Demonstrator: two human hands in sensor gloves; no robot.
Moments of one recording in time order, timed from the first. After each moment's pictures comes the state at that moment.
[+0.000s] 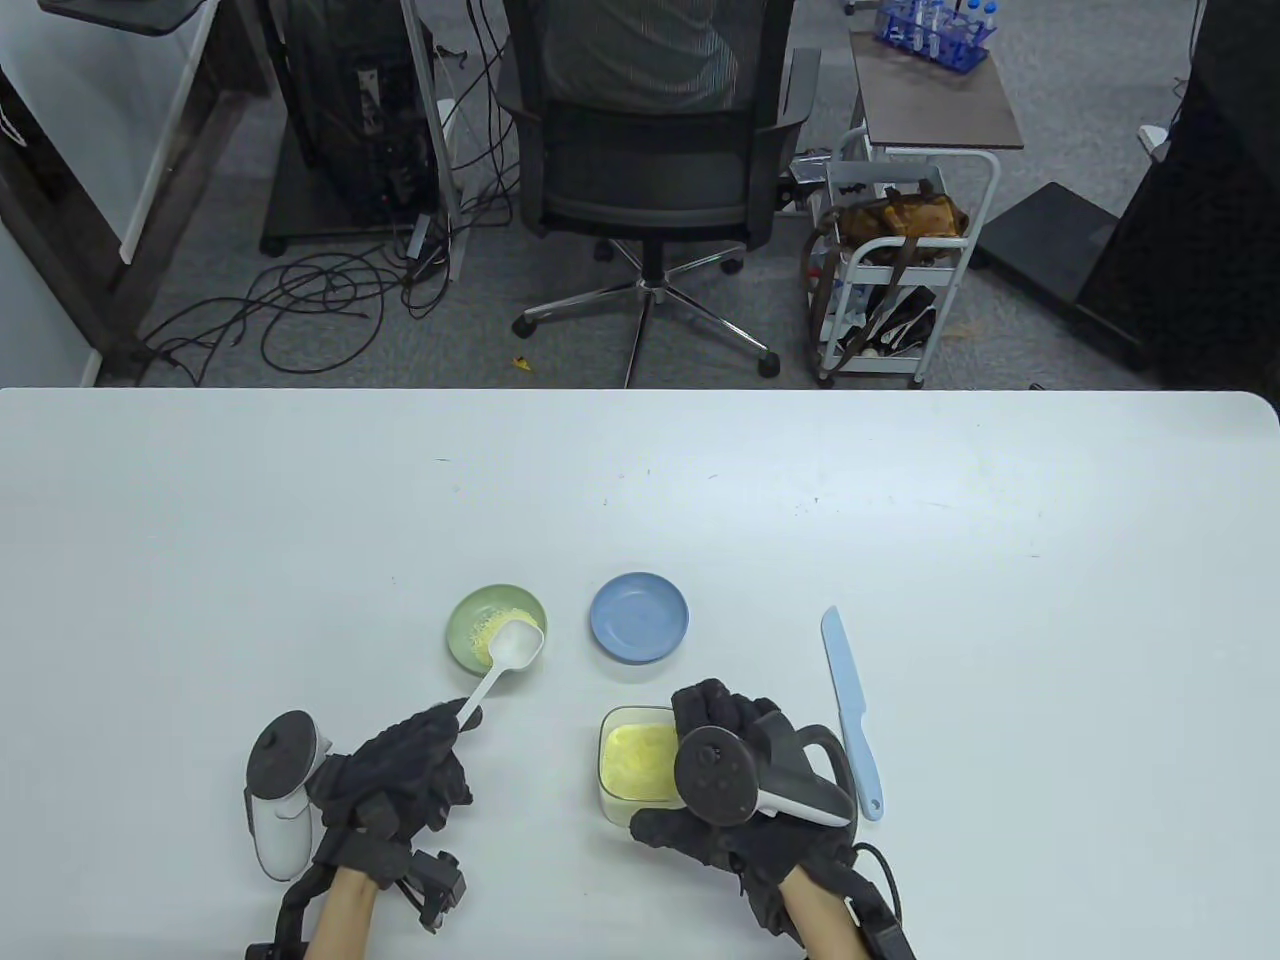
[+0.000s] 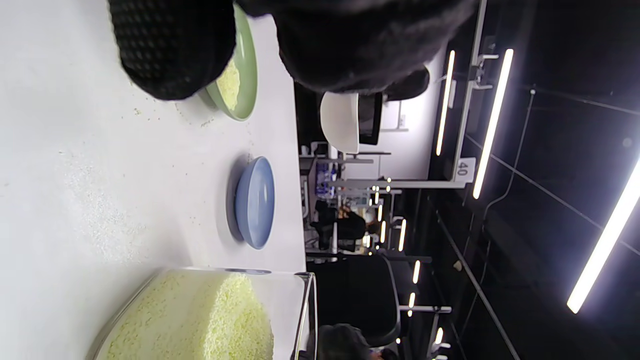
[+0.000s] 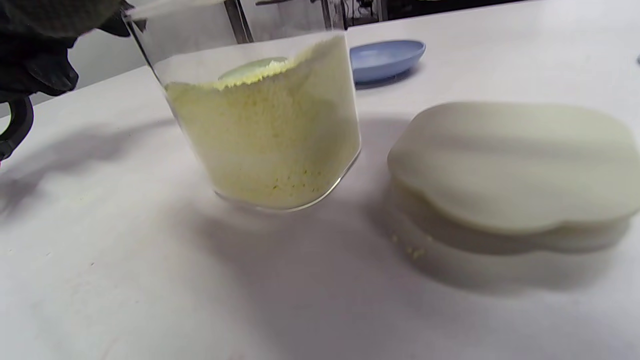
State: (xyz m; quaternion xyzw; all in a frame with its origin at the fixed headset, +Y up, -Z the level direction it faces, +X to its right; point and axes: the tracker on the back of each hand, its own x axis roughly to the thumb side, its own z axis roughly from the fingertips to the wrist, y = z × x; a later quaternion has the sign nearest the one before) left_hand -0.265 -0.764 -0.237 -0.11 -0.01 0.70 0.70; right_hand 0.059 -0.717 -0.237 0.25 0.16 0.95 0.11
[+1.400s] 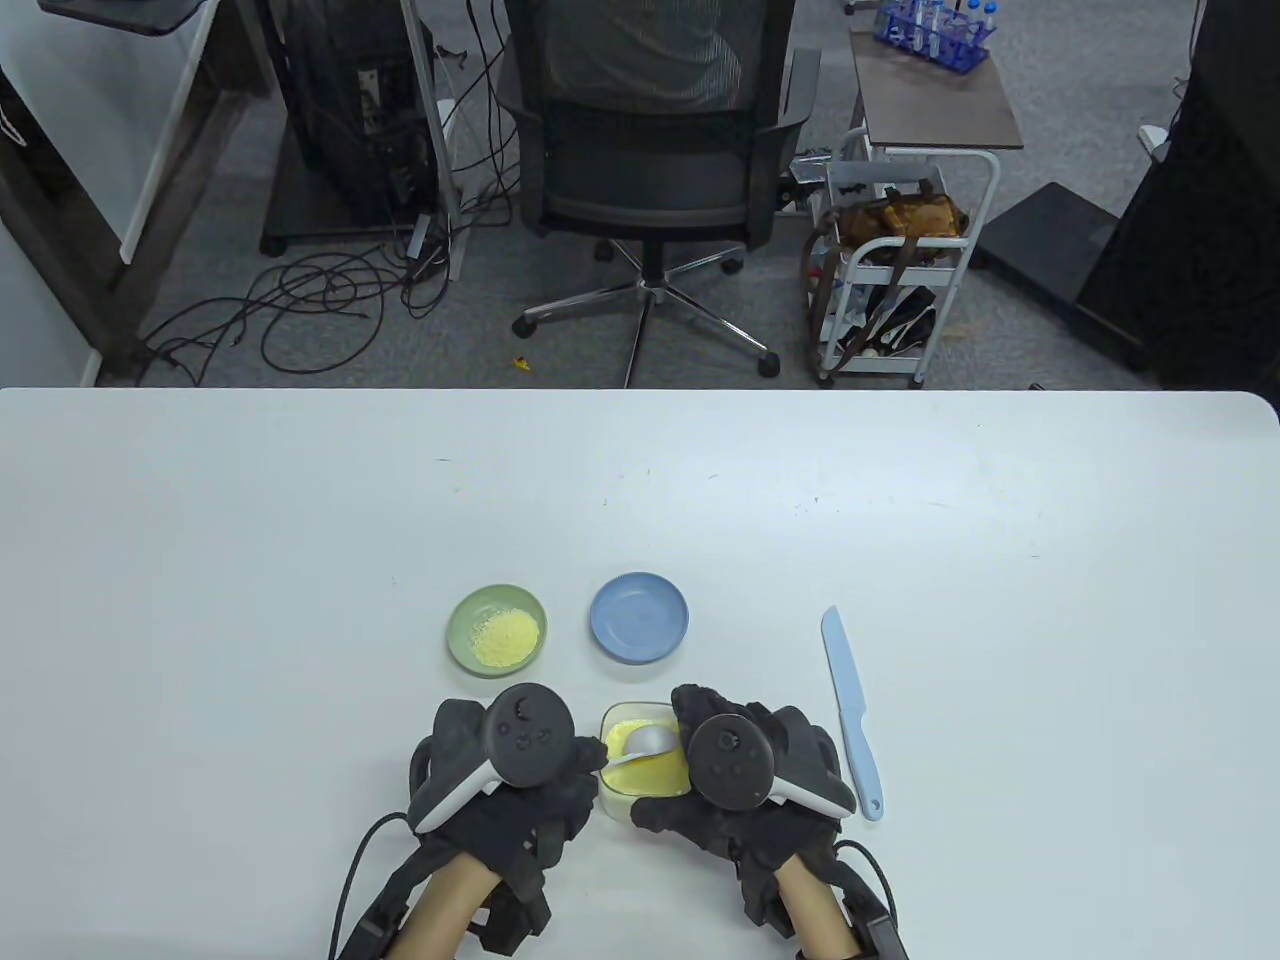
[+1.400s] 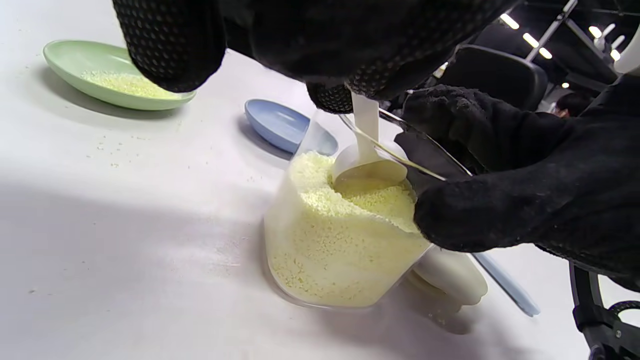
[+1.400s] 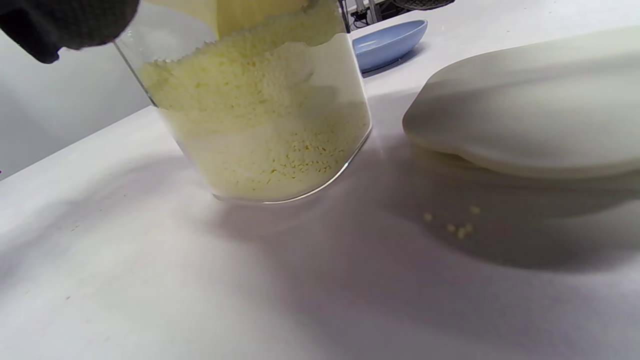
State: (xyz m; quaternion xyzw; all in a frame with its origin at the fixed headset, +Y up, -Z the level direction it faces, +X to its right) left_hand -0.133 -0.679 -0.237 -0.15 -0.11 0.20 0.96; right_hand 0.069 -0.733 -0.244 0.25 0.14 0.94 0.18
